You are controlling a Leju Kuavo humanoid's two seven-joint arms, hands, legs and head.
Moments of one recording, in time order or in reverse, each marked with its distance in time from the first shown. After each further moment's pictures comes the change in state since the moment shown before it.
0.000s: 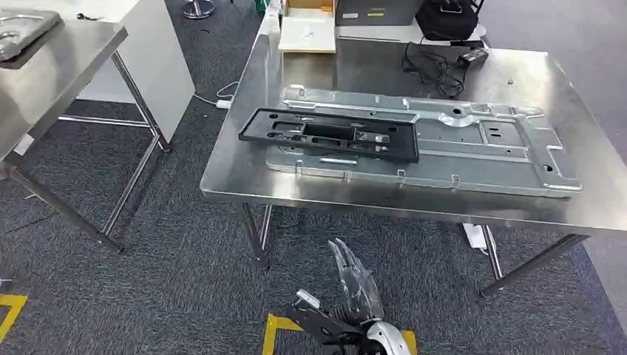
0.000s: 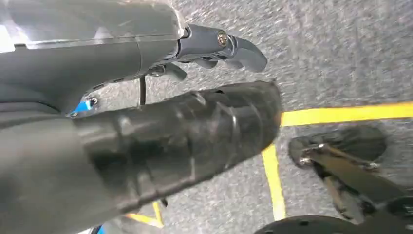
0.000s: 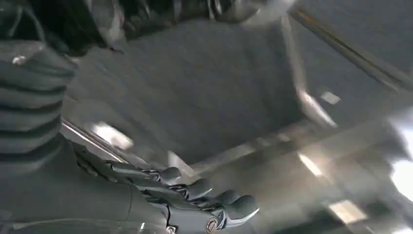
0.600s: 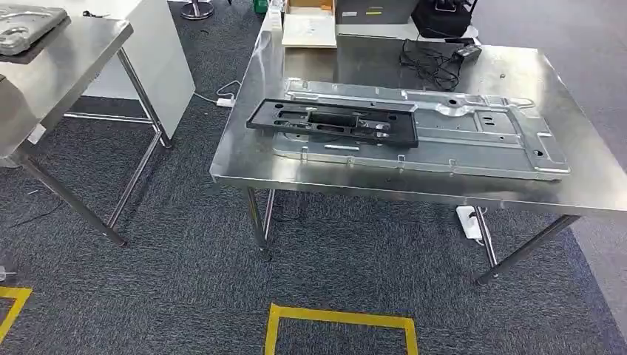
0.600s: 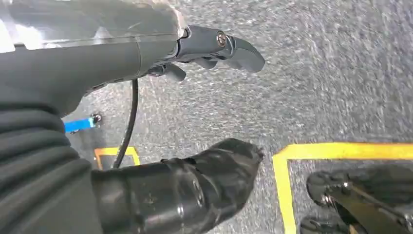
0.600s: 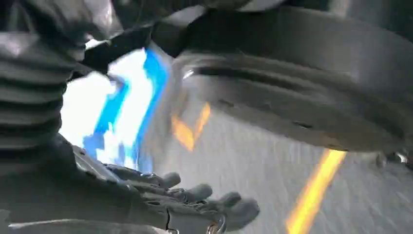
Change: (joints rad) left arm -0.030 0.068 -0.019 0.117 0.008 0.175 -0.037; right arm 0.020 0.195 -0.327 1.059 -1.080 0.195 0.173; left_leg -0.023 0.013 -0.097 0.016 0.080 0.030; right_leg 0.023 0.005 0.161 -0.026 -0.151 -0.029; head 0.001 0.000
